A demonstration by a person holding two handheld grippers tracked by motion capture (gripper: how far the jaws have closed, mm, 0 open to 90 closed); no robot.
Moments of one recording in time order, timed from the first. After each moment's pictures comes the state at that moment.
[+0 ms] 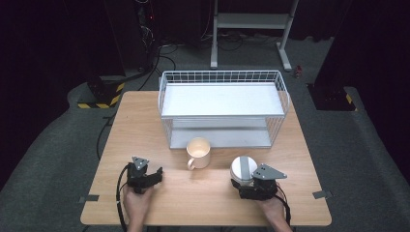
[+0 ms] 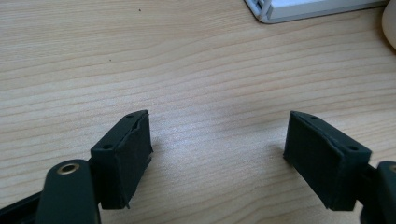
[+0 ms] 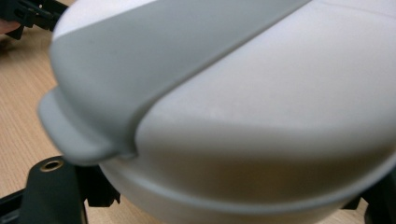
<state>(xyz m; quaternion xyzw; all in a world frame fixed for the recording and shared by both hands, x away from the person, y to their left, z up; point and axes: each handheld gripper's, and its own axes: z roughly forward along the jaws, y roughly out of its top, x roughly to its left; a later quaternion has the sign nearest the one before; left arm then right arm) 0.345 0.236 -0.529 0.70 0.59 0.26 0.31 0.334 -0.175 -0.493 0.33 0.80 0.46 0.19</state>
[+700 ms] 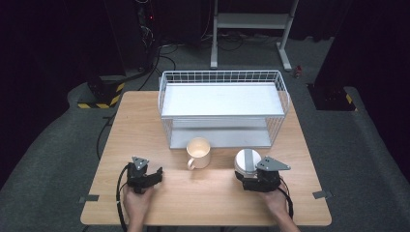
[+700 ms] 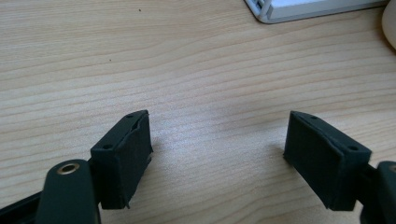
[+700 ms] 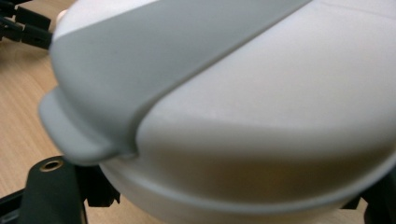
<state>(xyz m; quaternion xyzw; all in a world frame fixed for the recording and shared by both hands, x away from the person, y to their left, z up) 0.345 0.236 -0.529 0.70 0.59 0.26 0.31 0.354 -0.185 -0.486 0.35 0.79 0.46 0.19</state>
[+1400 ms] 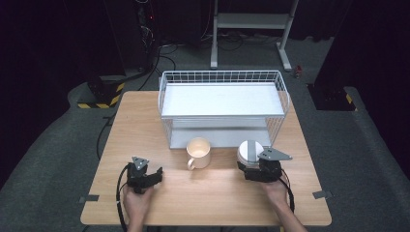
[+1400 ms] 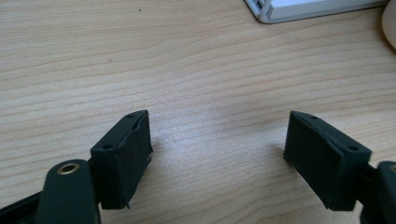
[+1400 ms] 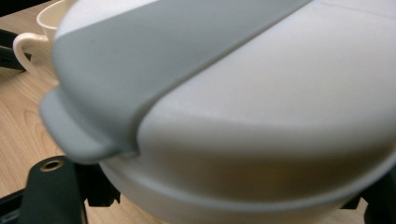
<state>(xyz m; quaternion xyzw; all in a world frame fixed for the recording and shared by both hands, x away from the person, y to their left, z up) 0.345 0.236 -0.529 0.70 0.59 0.26 0.31 0.379 -0.189 -0.480 0.38 0.78 0.45 0.19</state>
